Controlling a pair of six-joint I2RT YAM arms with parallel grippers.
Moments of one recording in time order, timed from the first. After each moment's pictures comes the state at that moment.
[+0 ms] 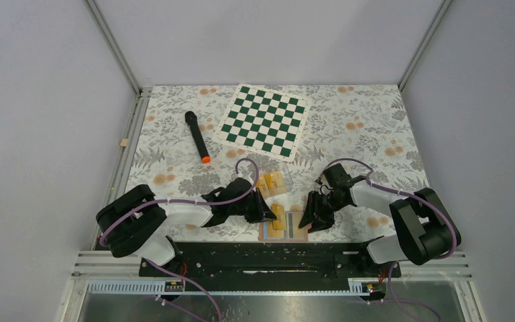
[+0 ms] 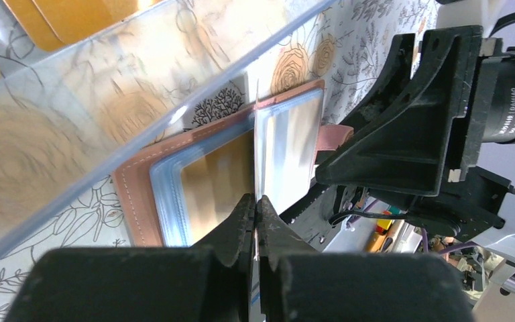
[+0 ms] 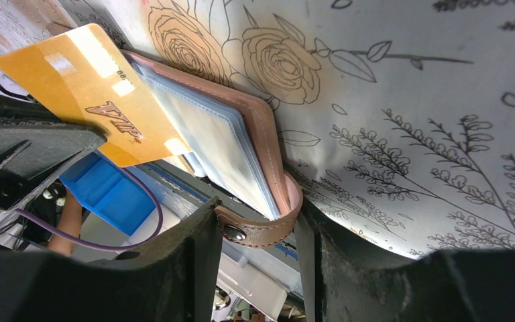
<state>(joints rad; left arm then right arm) -0.94 1.49 0.49 0.31 0.24 -1.18 0.41 1.41 0.52 -0.50 -0.63 0.65</state>
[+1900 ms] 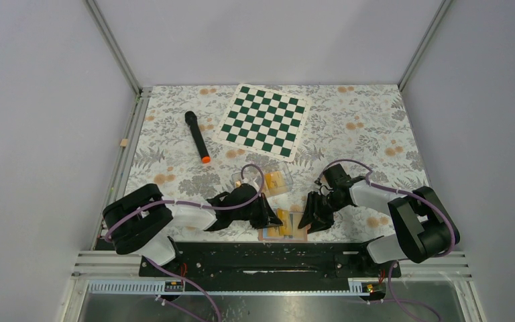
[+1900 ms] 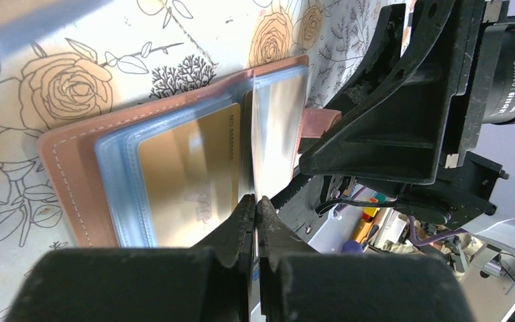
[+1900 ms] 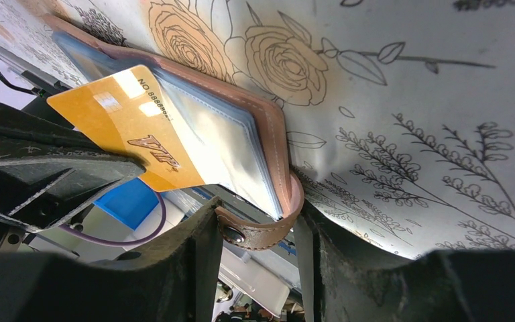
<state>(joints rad) -1.01 1.52 0.49 0.39 0.24 -1.26 0.41 1.42 0.51 -0.48 -0.66 0.65</state>
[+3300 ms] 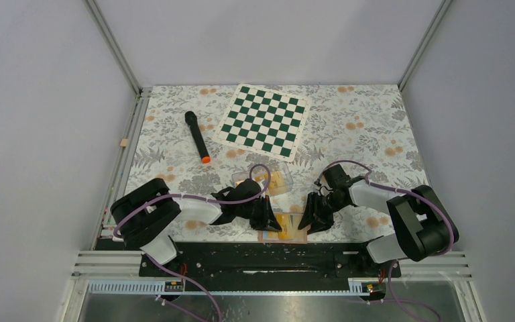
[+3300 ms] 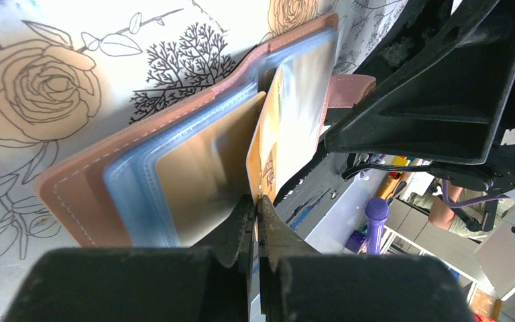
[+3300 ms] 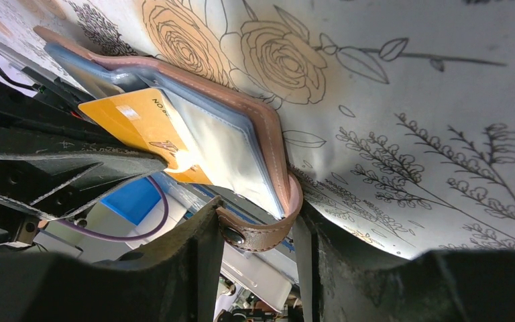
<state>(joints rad) -0.97 1.59 0.56 0.27 0.41 -1.14 0.41 1.44 0.51 -0.48 -0.67 0.65</state>
